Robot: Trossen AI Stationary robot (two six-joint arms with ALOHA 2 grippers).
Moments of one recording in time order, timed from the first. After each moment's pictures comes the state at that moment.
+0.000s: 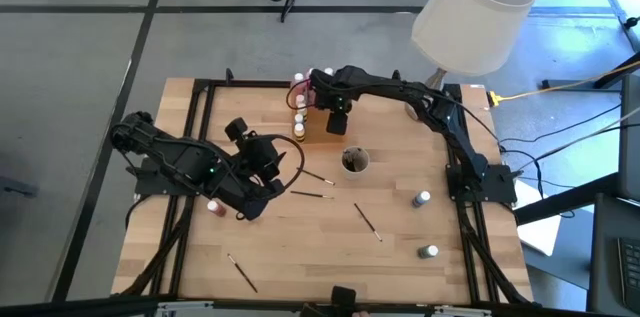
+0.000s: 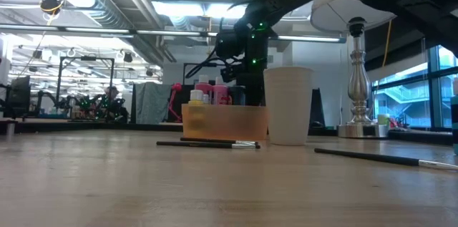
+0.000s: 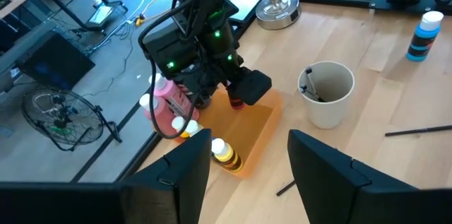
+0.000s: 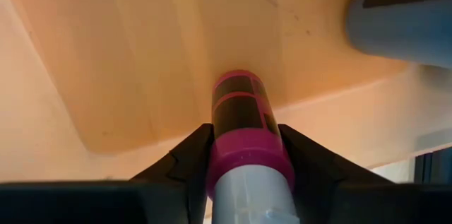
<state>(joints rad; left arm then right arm) -0.48 1.58 1.87 -1.48 -0.98 -0.78 -0.42 2.30 1.99 -1.15 0.08 -0.25</state>
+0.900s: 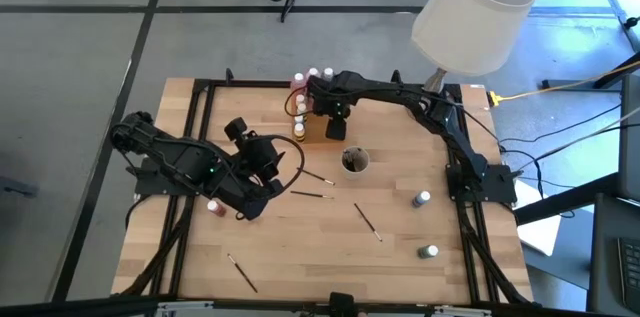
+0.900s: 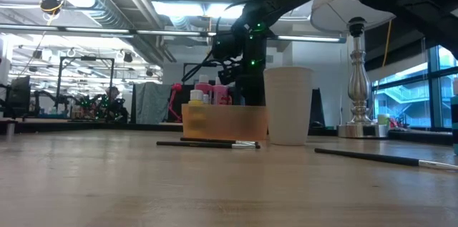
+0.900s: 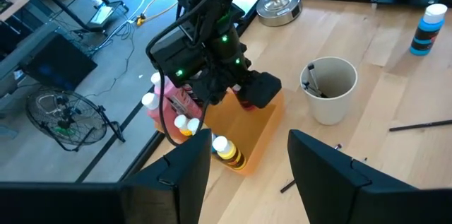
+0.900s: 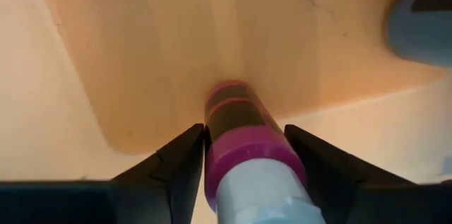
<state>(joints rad) -0.48 1.58 1.87 -1.49 -0.97 -0.77 -0.39 2.31 1.98 -1.16 0.07 -0.25</state>
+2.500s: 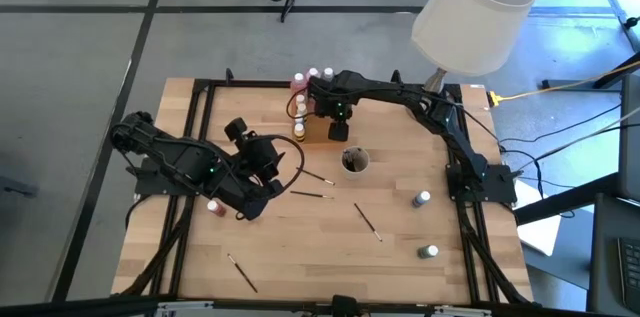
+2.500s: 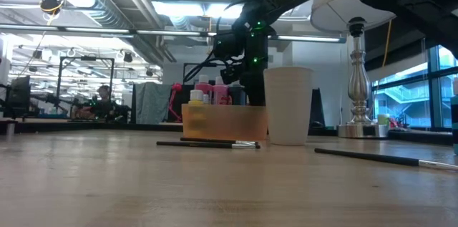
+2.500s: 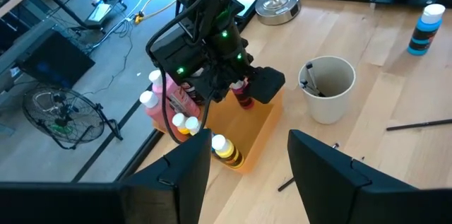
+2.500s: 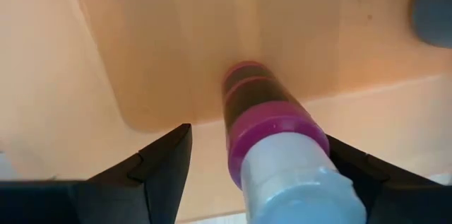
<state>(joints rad) -0.48 1.58 1.87 -1.49 -0.97 -0.78 -0.39 2.31 1.99 -1.22 0.05 -0.26</state>
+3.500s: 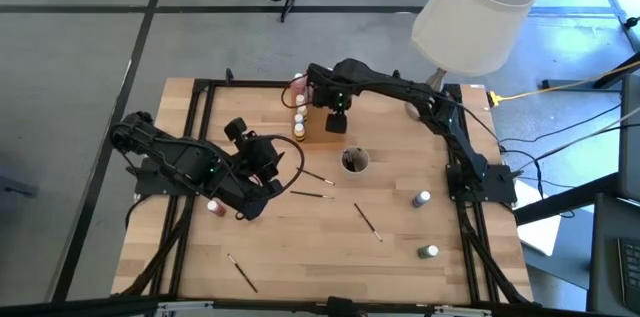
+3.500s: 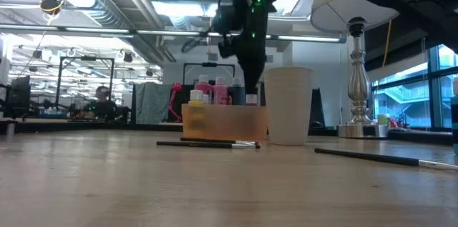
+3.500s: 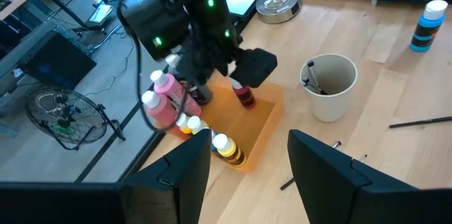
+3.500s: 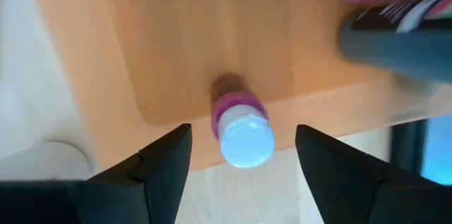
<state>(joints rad) -0.48 1.58 1.87 -1.50 -0.97 -0.77 -0.38 2.28 2.16 -1.33 0.05 -0.27</state>
